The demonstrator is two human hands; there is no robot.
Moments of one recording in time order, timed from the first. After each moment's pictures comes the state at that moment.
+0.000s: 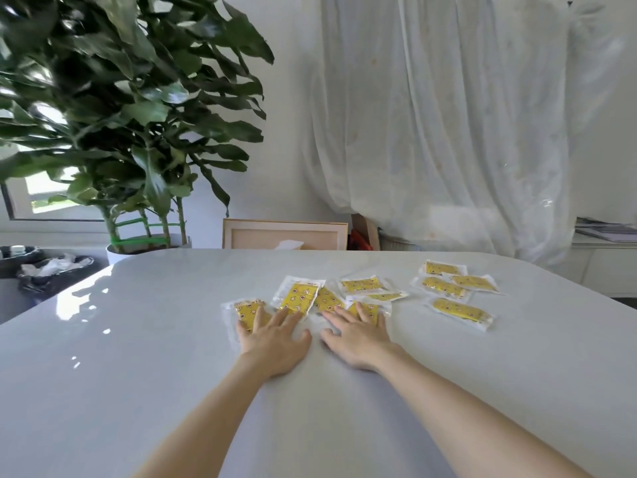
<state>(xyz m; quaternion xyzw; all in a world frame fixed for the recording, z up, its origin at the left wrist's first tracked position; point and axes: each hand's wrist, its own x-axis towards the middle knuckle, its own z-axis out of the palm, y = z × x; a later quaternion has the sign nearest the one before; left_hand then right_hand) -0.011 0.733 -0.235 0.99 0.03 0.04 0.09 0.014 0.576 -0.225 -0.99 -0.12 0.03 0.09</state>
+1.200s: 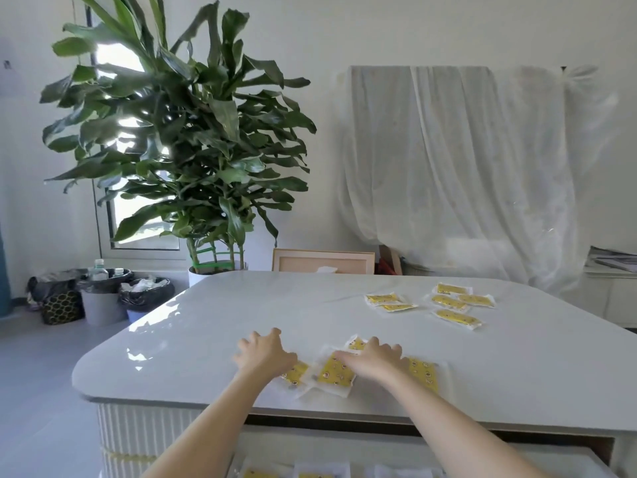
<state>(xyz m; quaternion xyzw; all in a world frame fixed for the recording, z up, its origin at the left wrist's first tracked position) -0.223 0.771 -0.171 0.97 0.19 0.04 0.18 -0.185 0.588 -0.176 -0.98 0.00 0.03 0.20</state>
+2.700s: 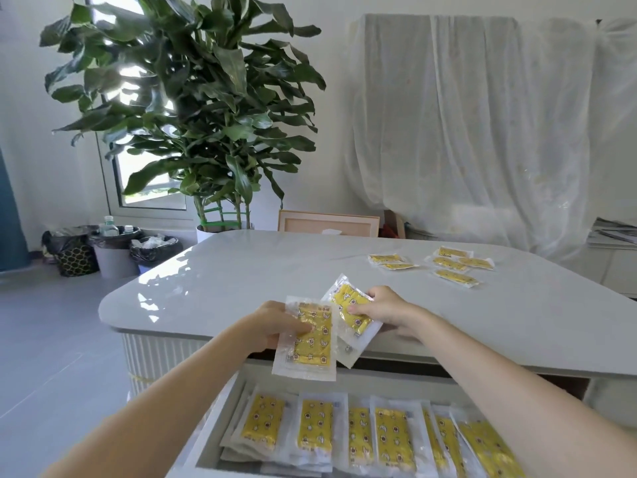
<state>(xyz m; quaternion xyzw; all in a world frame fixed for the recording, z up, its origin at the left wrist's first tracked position) -0.245 0.779 -0.184 0.76 0.14 -0.08 0.63 -0.190 0.572 -0.164 -0.88 -0.10 0.10 0.45</state>
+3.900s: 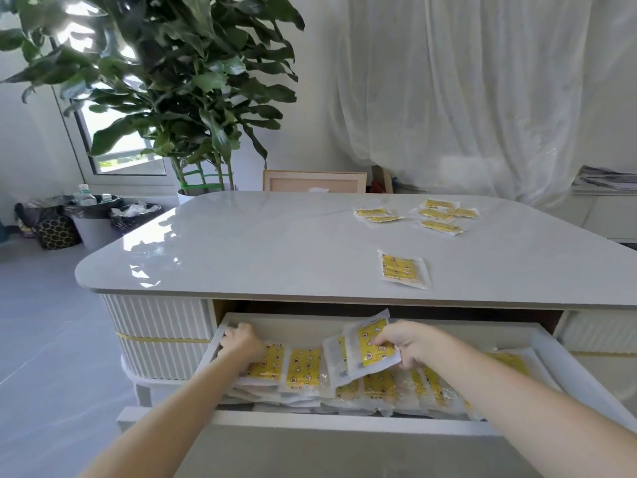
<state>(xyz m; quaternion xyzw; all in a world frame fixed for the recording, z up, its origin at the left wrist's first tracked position) -0.280 0.773 -0.292 0.94 0.28 -0.09 0.18 -0.227 0.518 -0.279 -0.71 0.19 0.32 0.59</state>
